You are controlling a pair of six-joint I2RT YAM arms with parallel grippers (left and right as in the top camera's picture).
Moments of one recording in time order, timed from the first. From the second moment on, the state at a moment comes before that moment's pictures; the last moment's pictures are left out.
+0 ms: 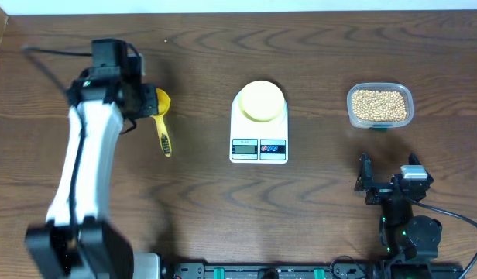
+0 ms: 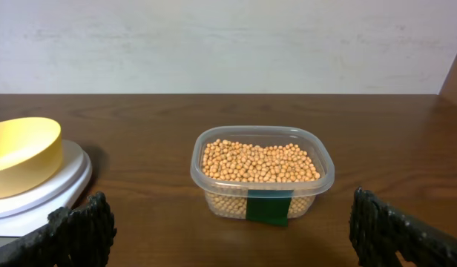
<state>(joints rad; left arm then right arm) 0.08 1.57 1.38 -0.95 0.02 -0.08 0.00 0.01 0.01 -0.07 0.00 0.02</state>
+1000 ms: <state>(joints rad) 0.08 1.33 1.38 -1.42 0.11 -1.32 0.00 0.01 0.01 -0.07 0.00 0.02</state>
